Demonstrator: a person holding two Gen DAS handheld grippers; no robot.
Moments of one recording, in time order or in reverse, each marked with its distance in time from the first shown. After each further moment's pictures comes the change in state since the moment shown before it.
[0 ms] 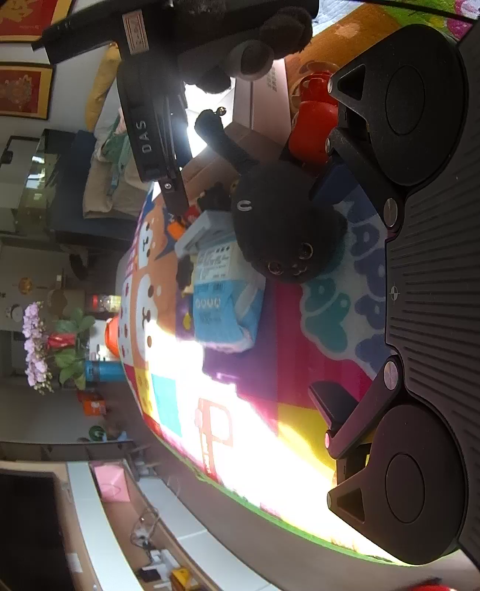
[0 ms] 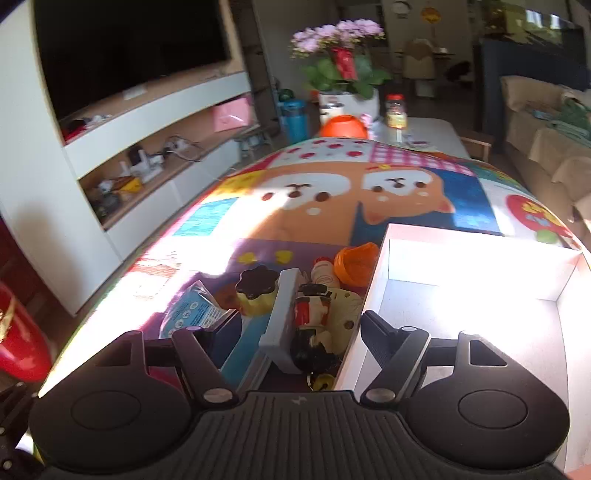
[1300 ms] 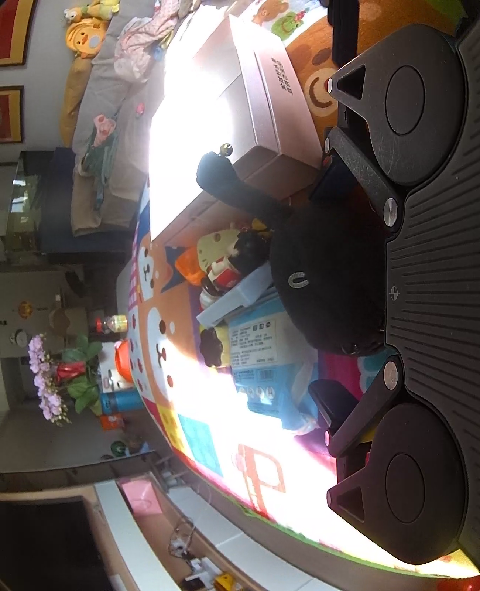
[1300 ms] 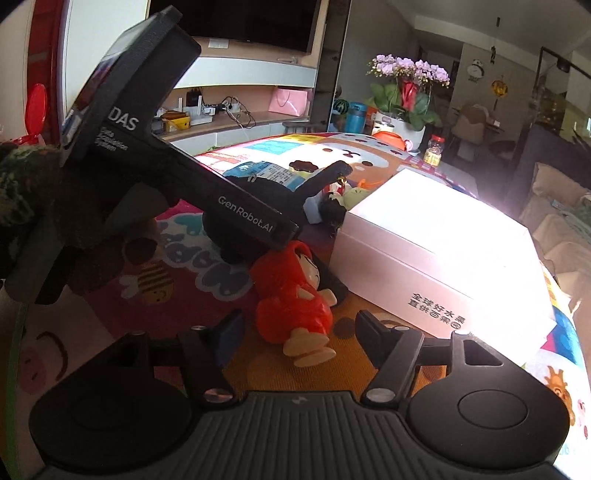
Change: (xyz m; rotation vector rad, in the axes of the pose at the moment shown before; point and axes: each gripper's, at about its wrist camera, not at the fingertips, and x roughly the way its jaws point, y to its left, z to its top) left arm 0.044 -0.055 0.026 0.136 -0.008 0.035; right arm -0.106 0.045 -0.139 -0.371 -0.013 -0.066
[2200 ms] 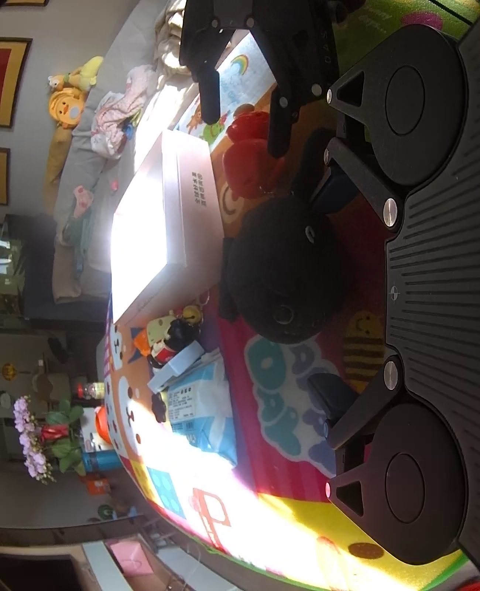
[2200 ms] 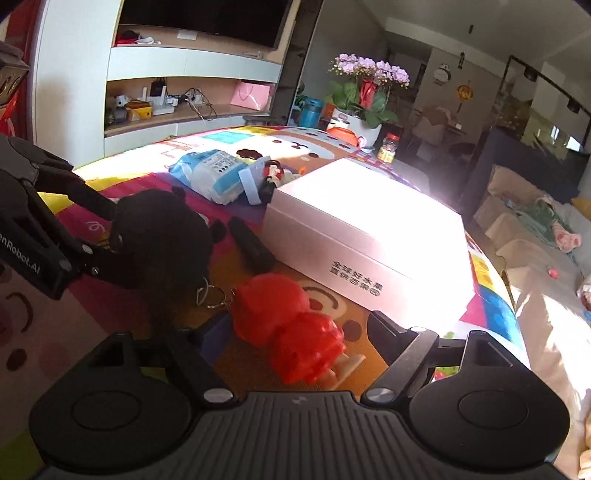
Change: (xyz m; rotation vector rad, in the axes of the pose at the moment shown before) left arm -0.068 -0.008 -0.054 0.060 0.057 -0.232; right arm -0.034 -0.010 -0.022 -0.038 0.016 -0.154
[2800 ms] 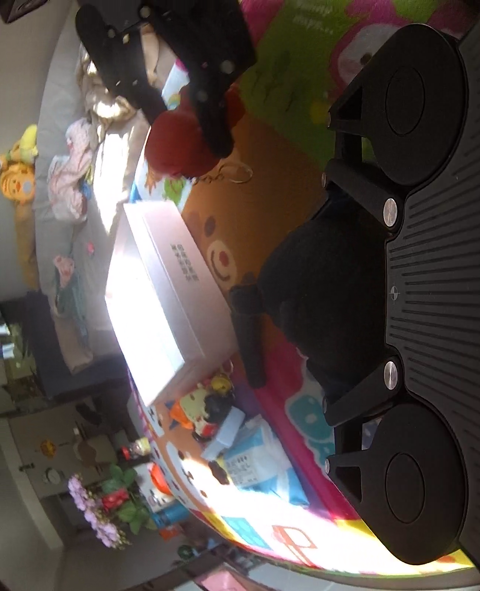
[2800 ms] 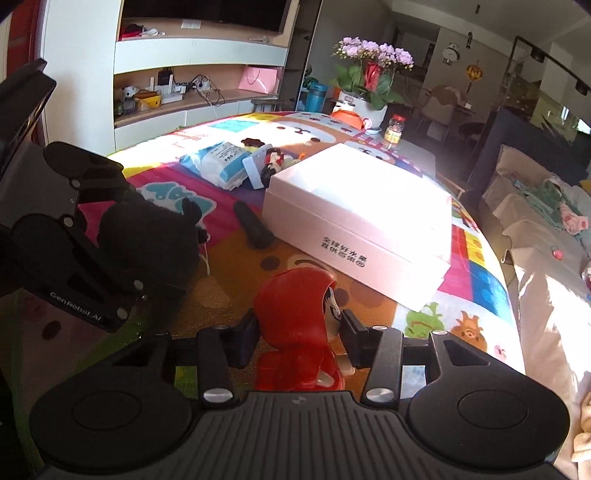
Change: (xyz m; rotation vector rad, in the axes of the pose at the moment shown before) left arm -0.001 -0.060 0.001 0.331 -0.007 -0.050; right arm -0.052 -0.028 -0.003 0.049 0.061 0.042
